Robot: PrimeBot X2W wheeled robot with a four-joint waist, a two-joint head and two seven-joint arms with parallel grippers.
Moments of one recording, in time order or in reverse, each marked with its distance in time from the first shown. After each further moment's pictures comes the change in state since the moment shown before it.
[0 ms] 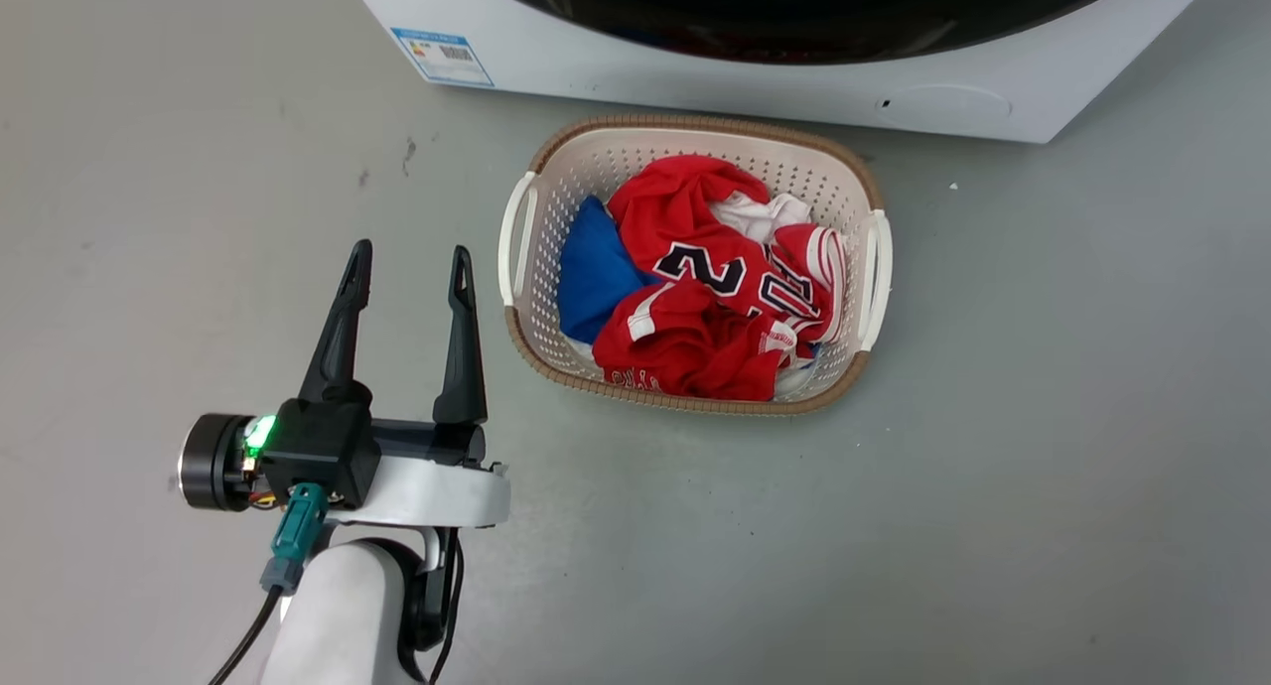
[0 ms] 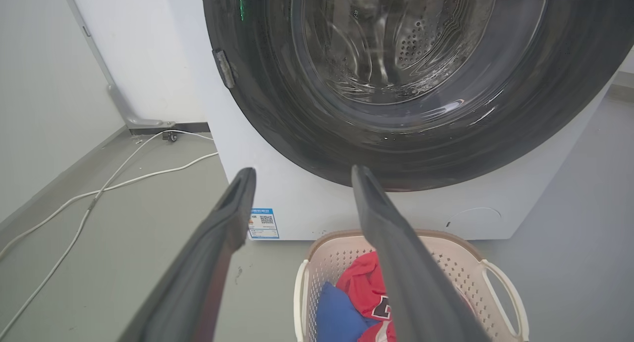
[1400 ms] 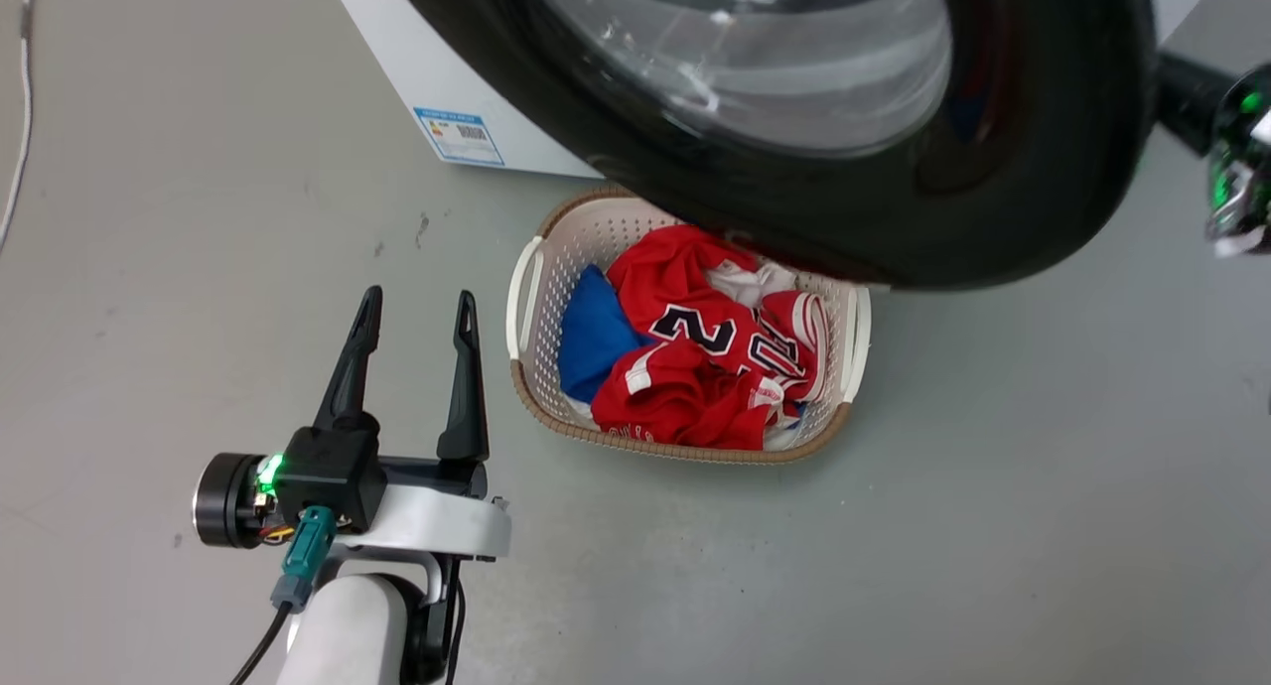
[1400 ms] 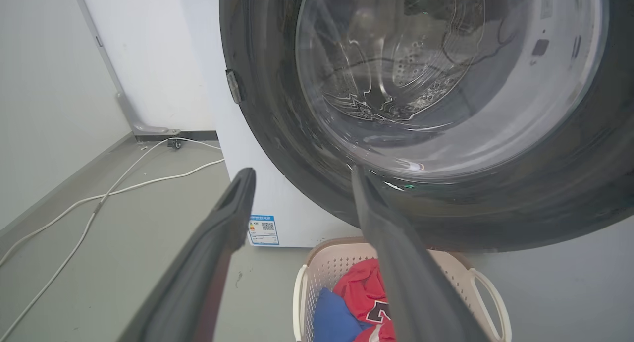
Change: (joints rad) left arm 0.032 0.000 -0.006 0.042 -0.017 -0.002 0.000; right arm 0.049 0.003 0.304 0.031 -0.114 -0.001 0.287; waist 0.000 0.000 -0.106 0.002
